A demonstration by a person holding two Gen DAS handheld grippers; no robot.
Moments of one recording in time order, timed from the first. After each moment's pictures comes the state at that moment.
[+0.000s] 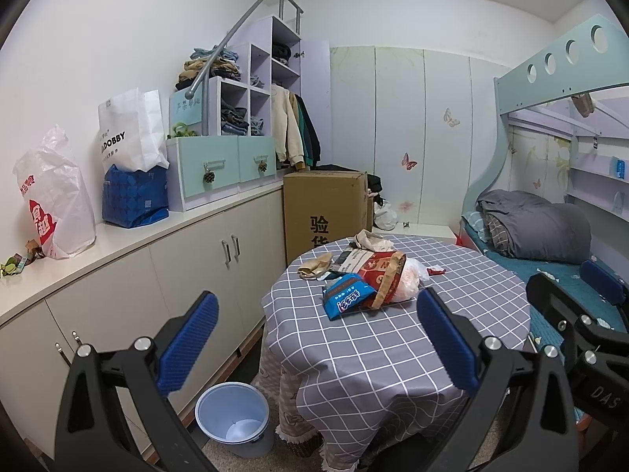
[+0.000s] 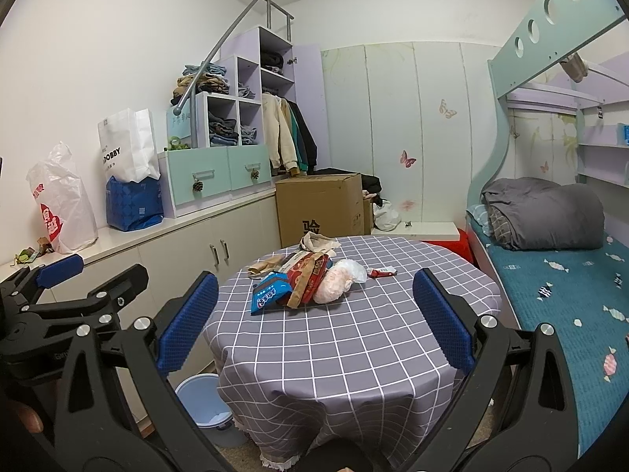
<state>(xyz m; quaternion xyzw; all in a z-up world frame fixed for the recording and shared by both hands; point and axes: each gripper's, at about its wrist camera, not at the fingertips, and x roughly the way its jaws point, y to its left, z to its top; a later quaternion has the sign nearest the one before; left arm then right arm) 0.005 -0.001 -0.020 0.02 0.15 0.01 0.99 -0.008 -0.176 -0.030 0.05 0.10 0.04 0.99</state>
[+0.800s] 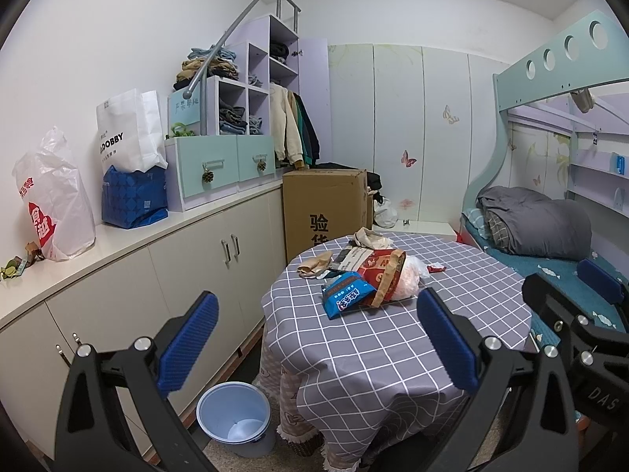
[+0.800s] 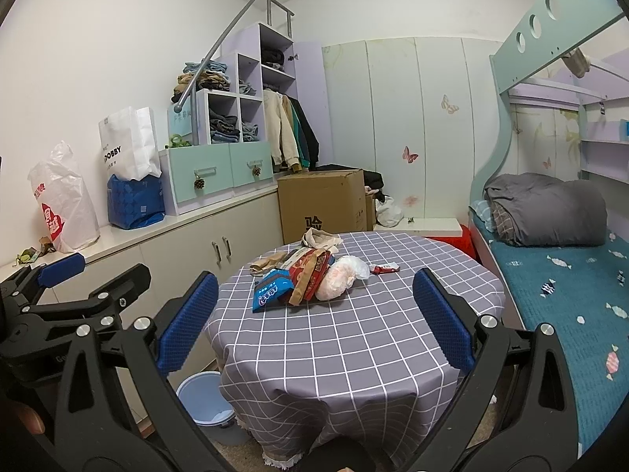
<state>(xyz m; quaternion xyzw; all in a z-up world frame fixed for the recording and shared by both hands) 0.006 -0.001 -0.020 0.02 0.15 0.01 0.99 -0.007 -0.170 -0.030 0.05 0.10 0.05 0.99</state>
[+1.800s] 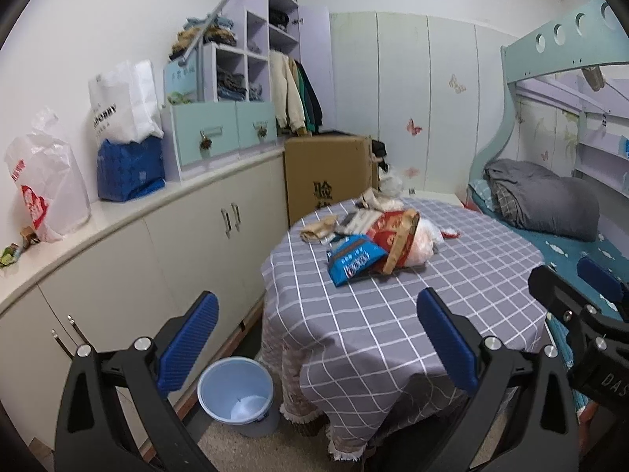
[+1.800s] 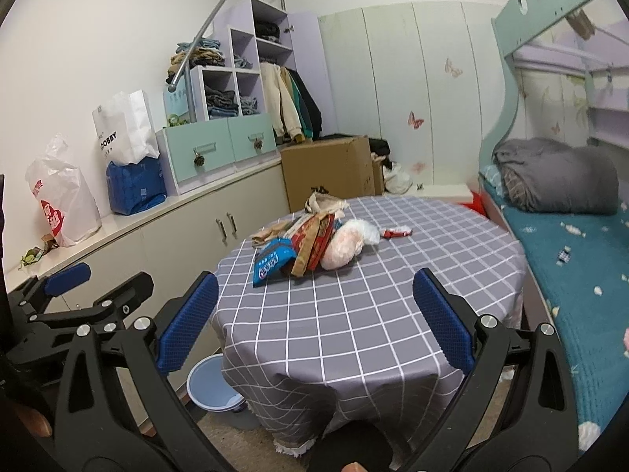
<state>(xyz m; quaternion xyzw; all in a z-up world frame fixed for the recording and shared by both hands) 0.043 0.006 -0.053 0.02 0.23 0.01 0.97 0.027 -0.183 -0.060 0.08 0.17 0.07 0.98</state>
